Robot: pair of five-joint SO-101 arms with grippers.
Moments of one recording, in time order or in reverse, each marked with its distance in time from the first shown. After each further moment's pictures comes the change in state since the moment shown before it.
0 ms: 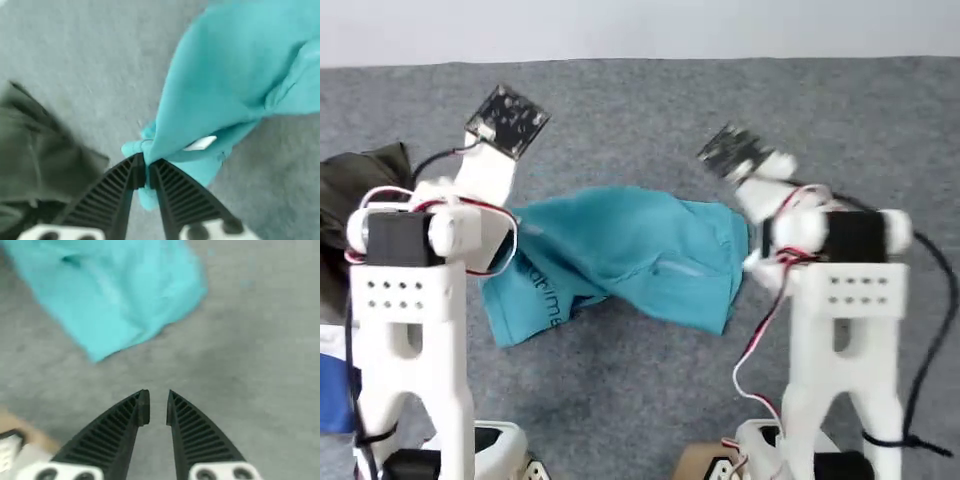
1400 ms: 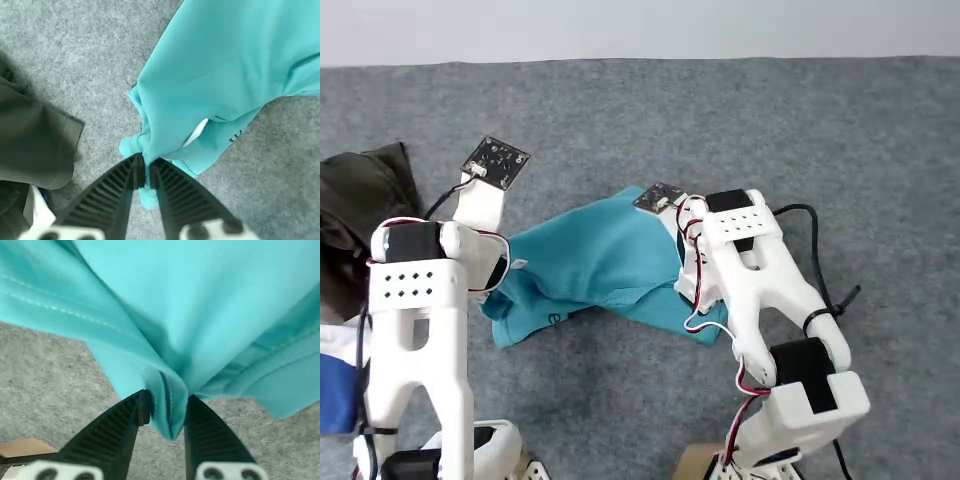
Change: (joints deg) left arm -5.7 0.0 20.2 -11.3 0.0; right arm -11.5 33.0 6.4 -16.3 -12.1
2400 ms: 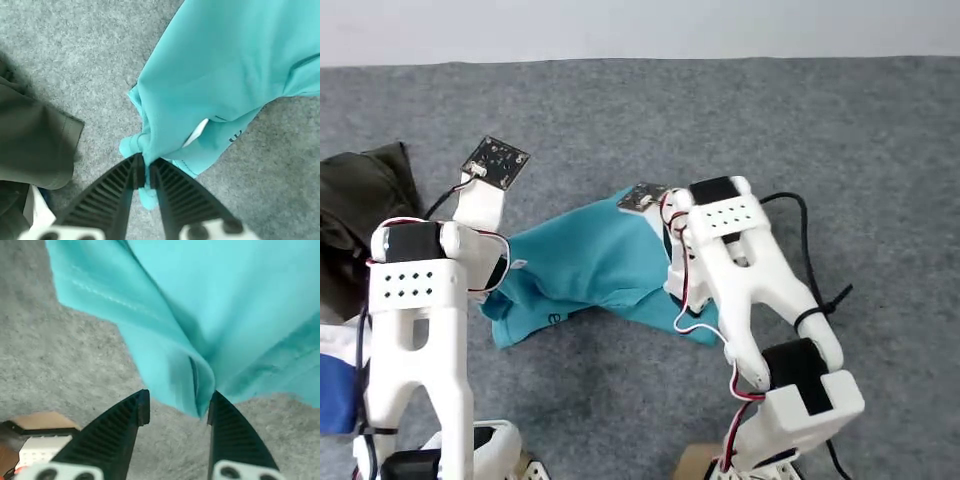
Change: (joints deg) left arm 0.0 0.0 0.0 0.0 0.0; right arm -4.5 0.2 -7.2 9.6 -0.1
